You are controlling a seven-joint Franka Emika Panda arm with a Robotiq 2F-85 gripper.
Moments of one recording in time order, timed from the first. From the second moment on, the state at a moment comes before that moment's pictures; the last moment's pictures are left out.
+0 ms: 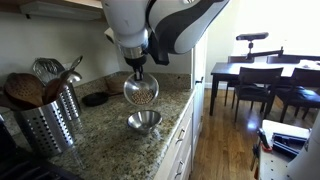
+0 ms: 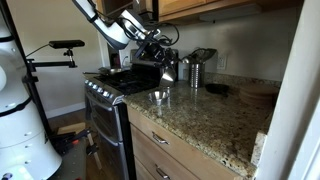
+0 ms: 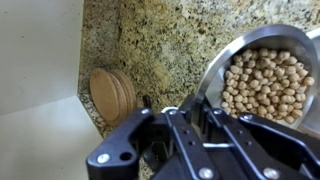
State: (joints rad) arm 0.15 -0.01 0.19 -2.24 -1.07 2.29 0.34
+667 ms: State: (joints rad) arm 0.18 -0.01 0.22 -2.28 -1.12 2.26 0.40
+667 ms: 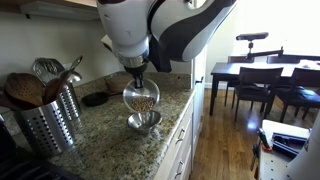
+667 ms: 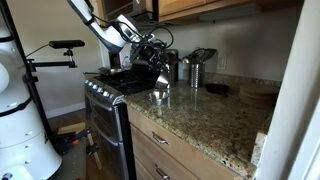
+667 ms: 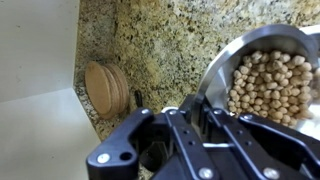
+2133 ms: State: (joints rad) arm 0.23 -0.01 0.26 -2.31 -1.31 2.11 0.57
